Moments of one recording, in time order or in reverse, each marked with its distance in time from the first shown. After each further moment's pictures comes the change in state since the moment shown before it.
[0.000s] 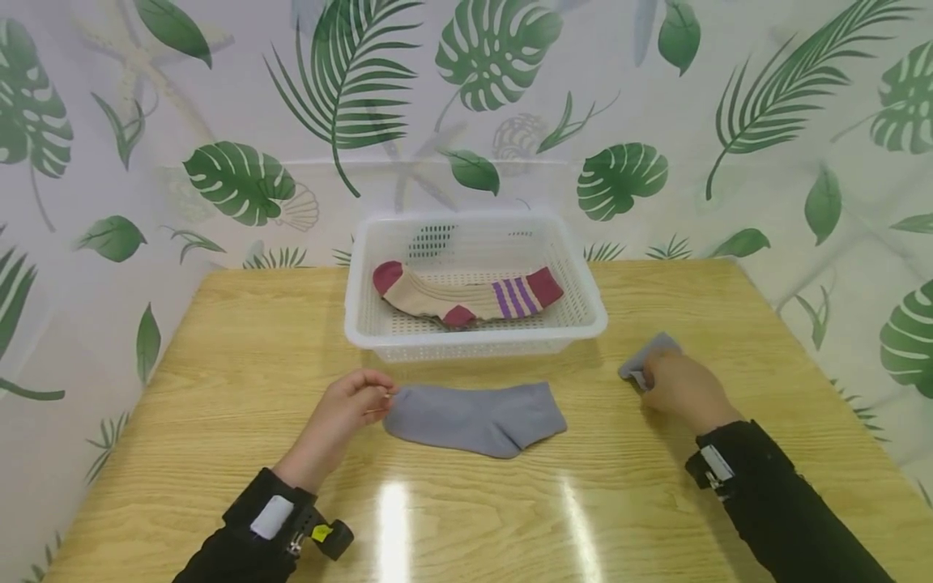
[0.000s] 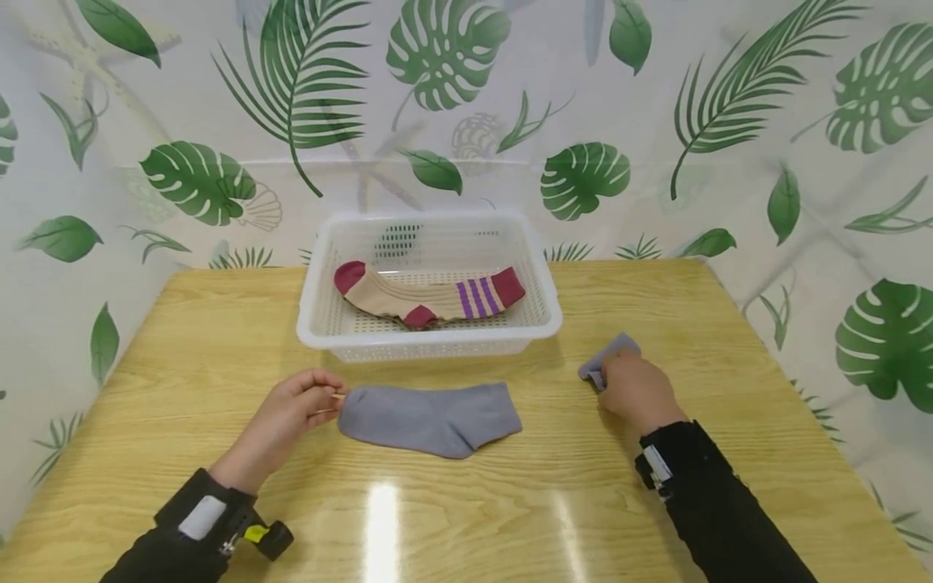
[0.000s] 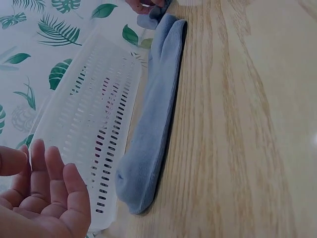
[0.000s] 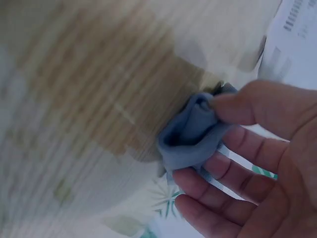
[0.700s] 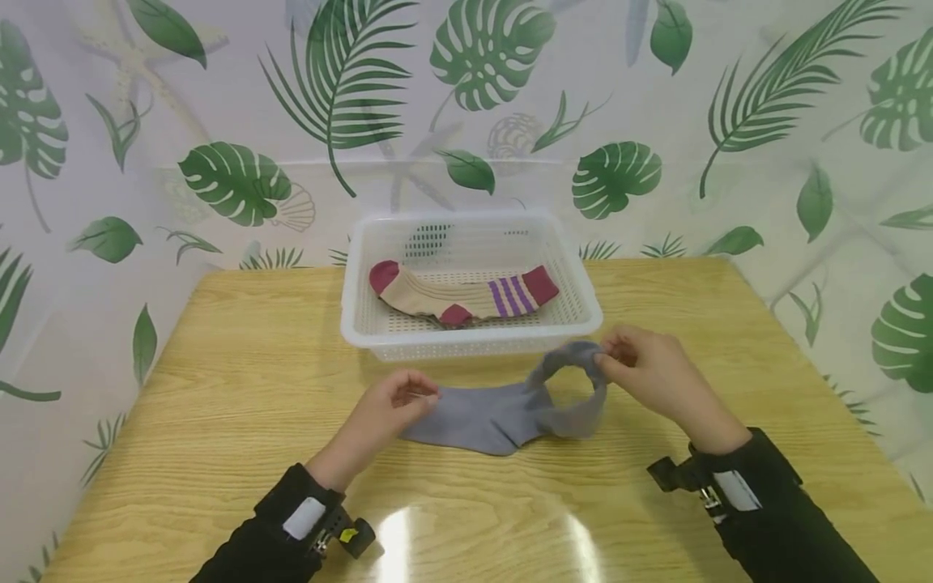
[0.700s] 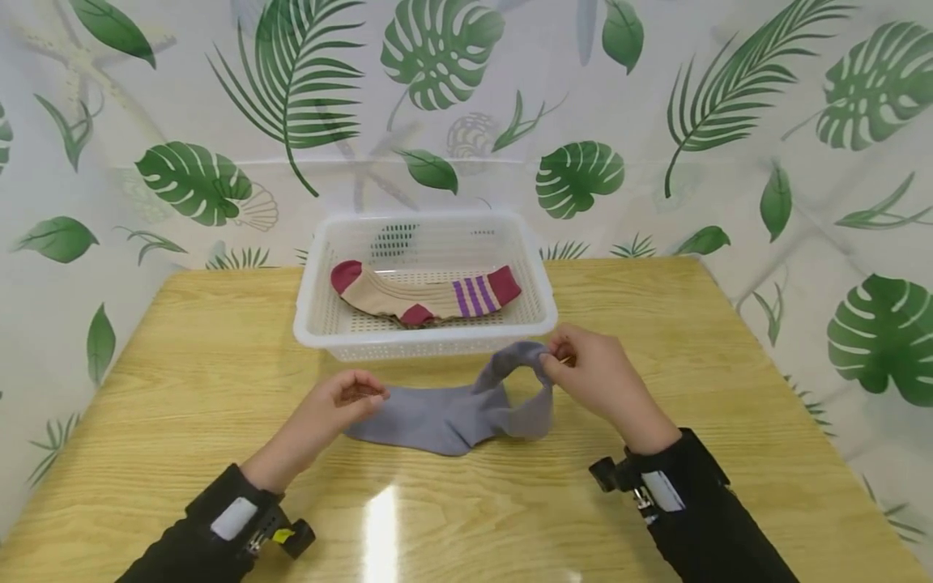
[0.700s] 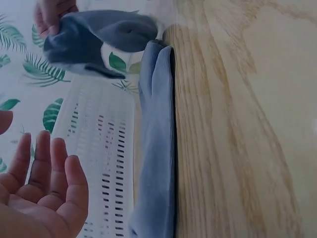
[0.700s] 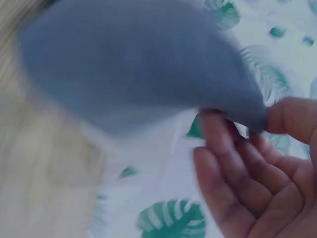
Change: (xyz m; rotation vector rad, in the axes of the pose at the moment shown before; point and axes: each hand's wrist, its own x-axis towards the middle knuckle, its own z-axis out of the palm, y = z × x) left_hand 0.002 0.000 0.037 0.236 -0.206 0.210; right_hand -0.037 -0.090 -0.053 0.332 0.208 -0.130
